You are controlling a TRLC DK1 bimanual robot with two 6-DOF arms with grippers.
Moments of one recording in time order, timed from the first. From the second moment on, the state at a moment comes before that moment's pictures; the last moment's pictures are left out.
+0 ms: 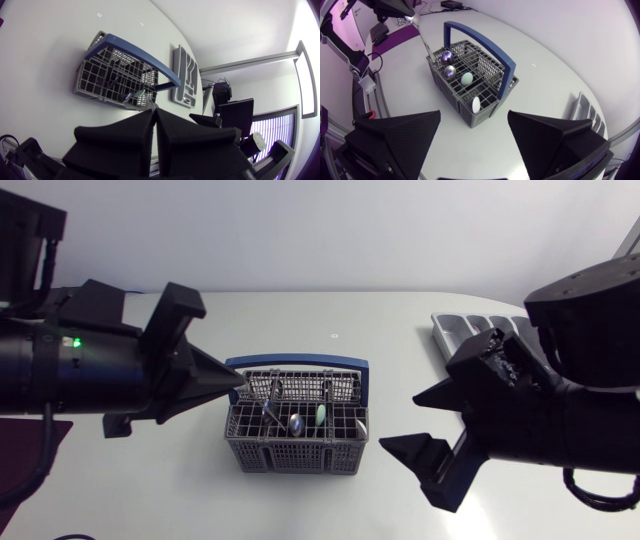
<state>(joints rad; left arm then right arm) -0.67 0.99 1.01 -0.69 0.18 -1.08 0.78 0.92 0.82 -0.66 0.00 -0.09</state>
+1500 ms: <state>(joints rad) -0.70 1.46 1.39 -0.78 0.40 -1.33 0.80 1.13 0.83 -0.24 -0.05 -0.24</state>
